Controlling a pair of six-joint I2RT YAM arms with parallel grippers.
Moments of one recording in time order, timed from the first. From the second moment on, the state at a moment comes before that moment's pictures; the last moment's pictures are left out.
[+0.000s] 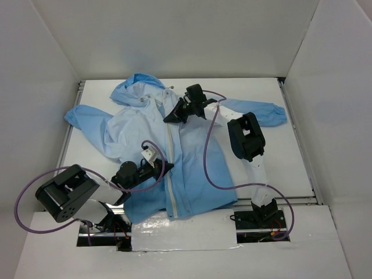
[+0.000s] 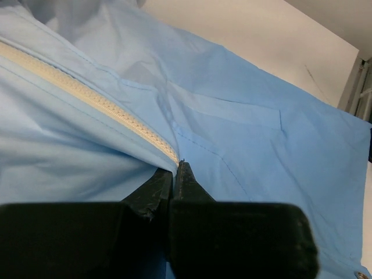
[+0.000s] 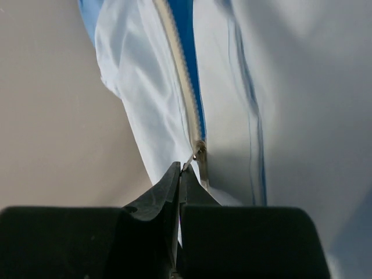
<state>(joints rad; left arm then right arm) -0.68 1.42 0.10 1.23 0.24 -0.27 0.48 2.29 1.76 -0.19 -0.62 1.12</state>
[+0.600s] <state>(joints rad) -0.68 1.25 0.21 1.18 0.62 -0.26 0.25 2.38 2.17 -0.15 -0.65 1.16</state>
